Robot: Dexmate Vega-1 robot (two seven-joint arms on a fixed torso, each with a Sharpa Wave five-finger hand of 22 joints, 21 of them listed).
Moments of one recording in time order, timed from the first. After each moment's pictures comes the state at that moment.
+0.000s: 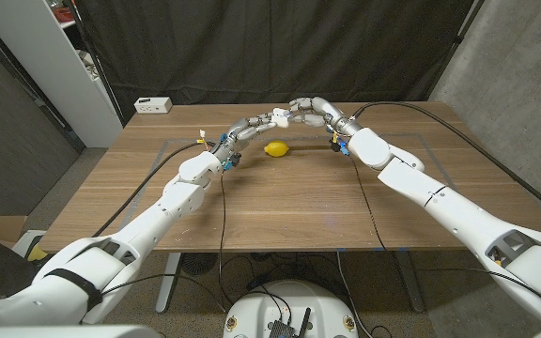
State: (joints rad) left arm 0.60 0.40 0.52 -1.08 -0.55 -0.36 -0.29; left_hand 1.14 0.14 0.07 -0.08 0.17 0.99 -0.04 0.27 0.34 0.28 -0.12 0.27 0.31 0.11 -0.04 0.20 0.19 0.16 0.09 0.22 0.20; right arm -0.60 -0.57 -0.65 -1.54 -0.07 0.12 -0.05; right_hand 0.98 0.15 0.26 -0.15 0.18 0.92 -0.12 0.26 0.22 0.34 -0.11 0.29 0.37 0.16 -0.04 0.28 0.29 0.29 0.06 0.19 0.17
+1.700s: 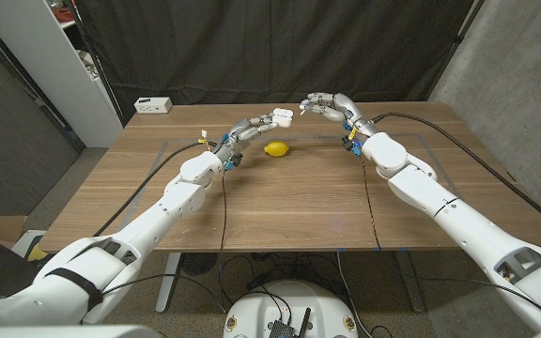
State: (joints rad) left arm 0.60 0.40 0.53 -1.09 -0.54 -0.36 -0.29; left_hand 1.13 0.15 0.09 -0.08 0.17 0.98 -0.04 0.27 0.34 0.28 -0.12 0.27 0.31 0.11 -0.04 0.20 0.19 0.16 0.09 0.22 0.20; right arm -0.71 -0.58 -0.52 -1.57 0.18 0.16 -0.08; right_hand 0.99 0.15 0.26 -0.14 0.19 0.94 -0.12 0.27 0.26 0.36 -0.11 0.30 0.37 0.20 -0.04 0.30 0.29 0.32 0.04 0.20 0.17
